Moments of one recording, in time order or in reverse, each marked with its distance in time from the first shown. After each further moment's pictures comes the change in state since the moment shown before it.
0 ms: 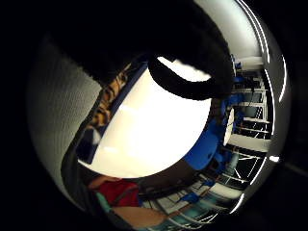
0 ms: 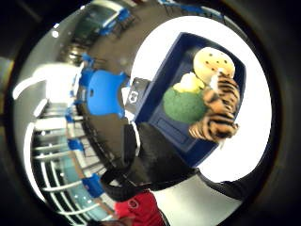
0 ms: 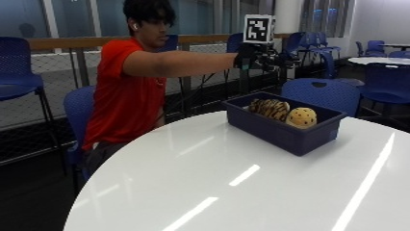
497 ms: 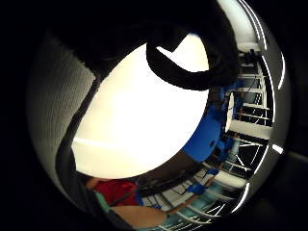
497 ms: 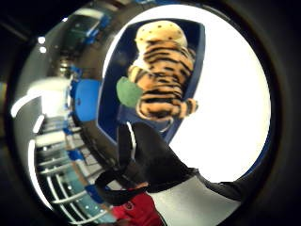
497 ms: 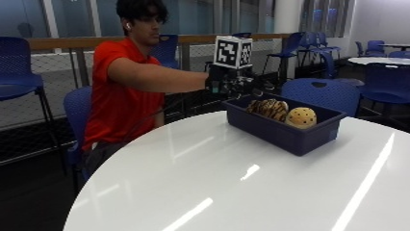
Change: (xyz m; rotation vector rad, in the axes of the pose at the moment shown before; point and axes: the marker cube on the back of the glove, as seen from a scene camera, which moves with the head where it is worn) arm 0.100 0.056 0.065 -0.065 0.006 0.111
